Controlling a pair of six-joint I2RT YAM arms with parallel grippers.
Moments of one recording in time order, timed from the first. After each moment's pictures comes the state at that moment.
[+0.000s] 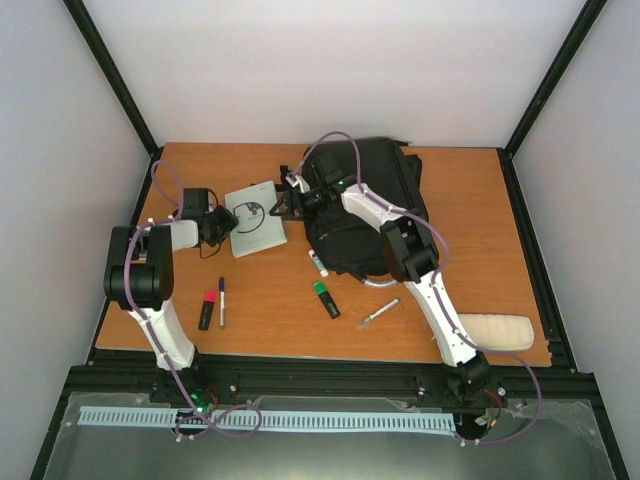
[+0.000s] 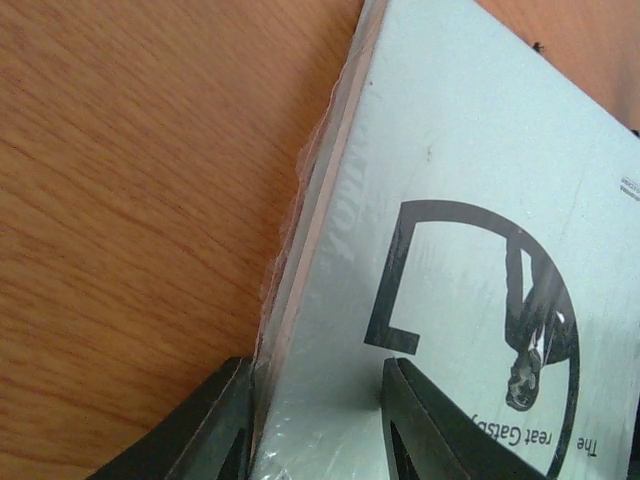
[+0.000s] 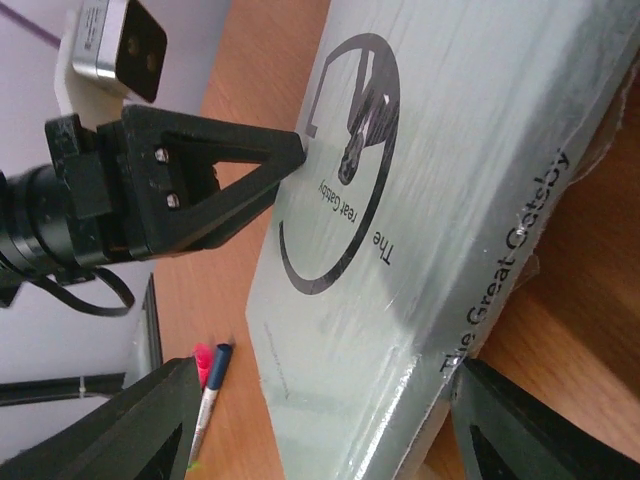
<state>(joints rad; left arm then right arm) 0.02 1.87 0.99 -0.05 0.27 -0.80 0.56 2.63 2.23 -0.45 -0.98 0.41</state>
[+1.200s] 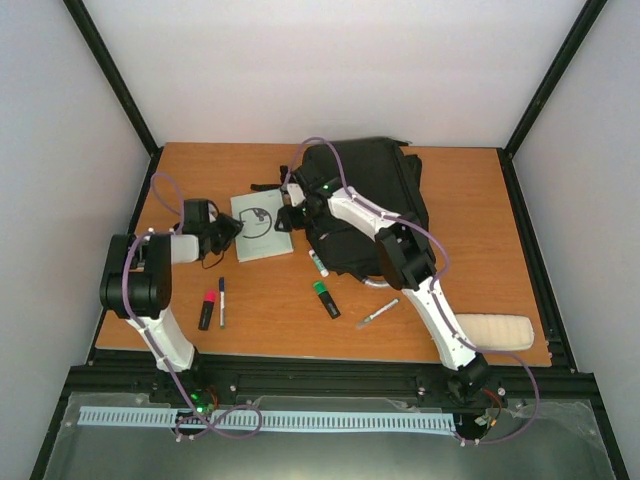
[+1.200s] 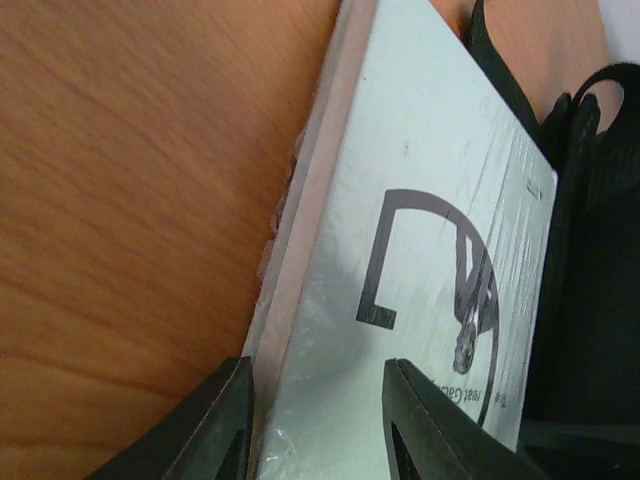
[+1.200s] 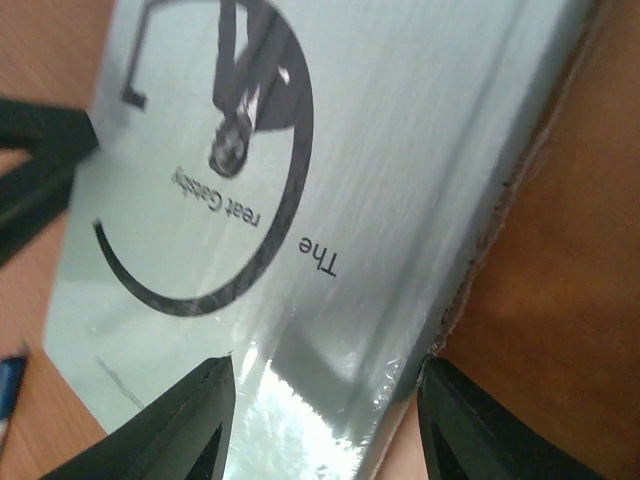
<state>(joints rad) 0.01 1.79 0.80 0.20 0.34 -0.87 0.66 2.56 2.24 -0.68 -0.50 0.27</state>
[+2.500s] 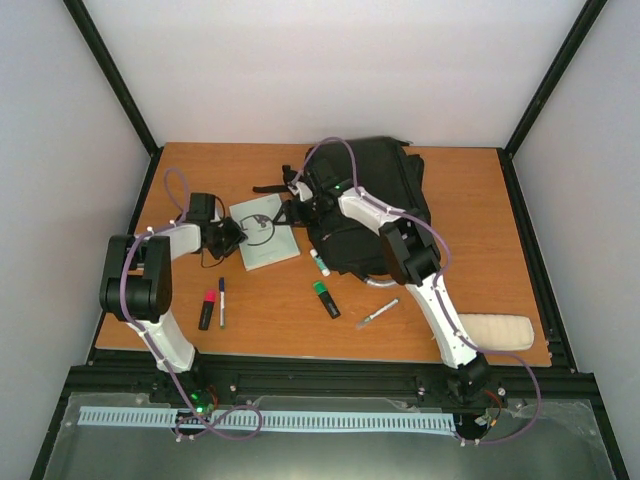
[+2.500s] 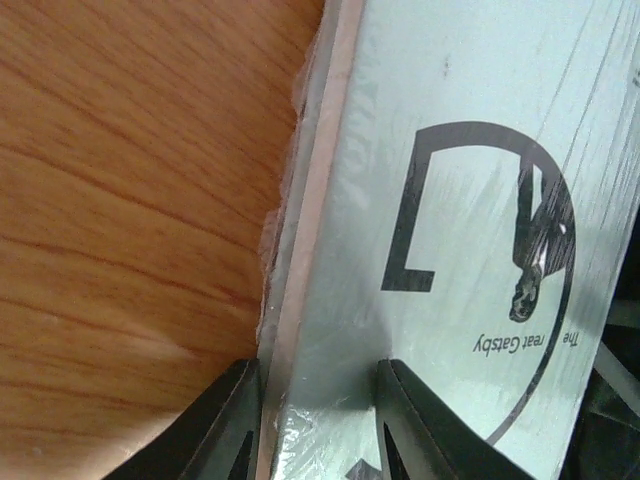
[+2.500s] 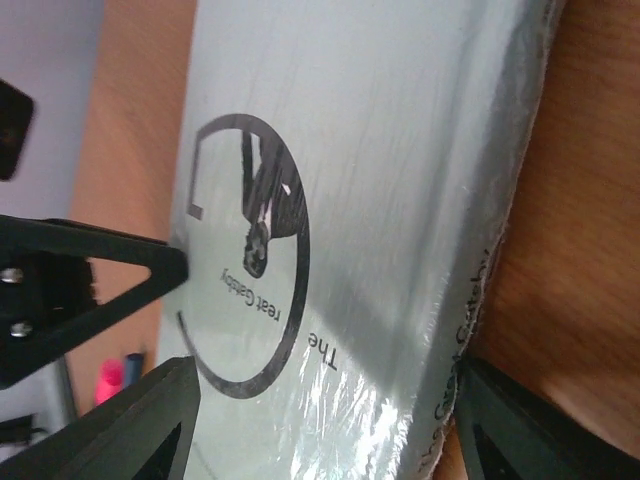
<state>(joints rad) -0.04 1.76 0.93 -0.23 0.33 -0.76 0.60 2.55 2.11 -0.52 -0.73 0.38</state>
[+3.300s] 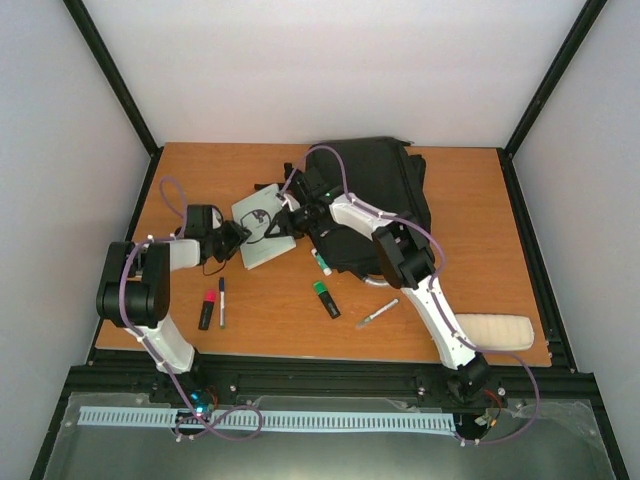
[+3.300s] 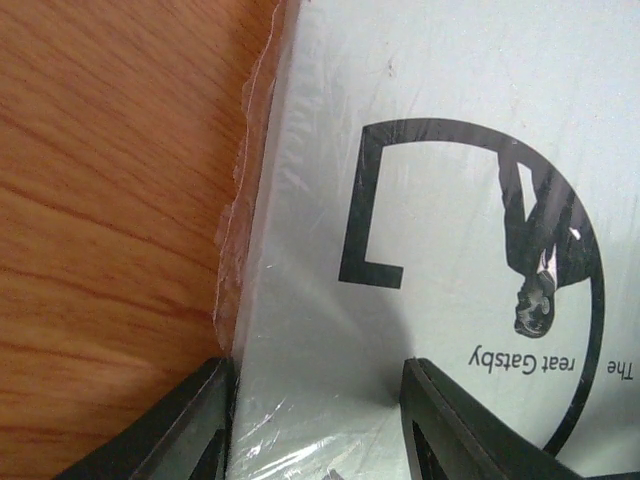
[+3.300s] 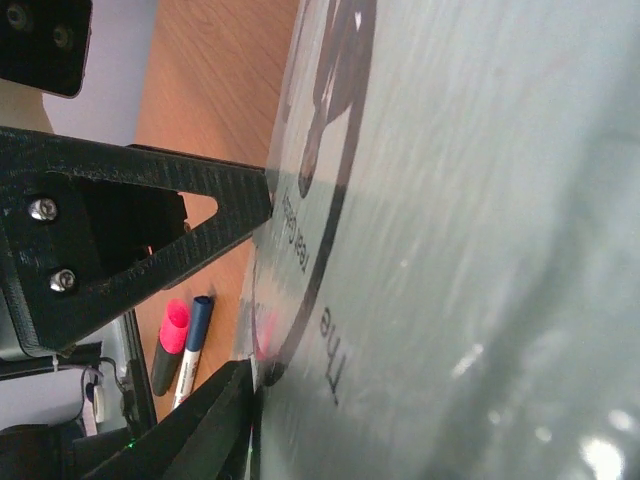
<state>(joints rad) -0.03 1.72 0.76 0.10 0.40 -0.82 0.65 2.56 2.10 -0.49 -0.92 0.41</state>
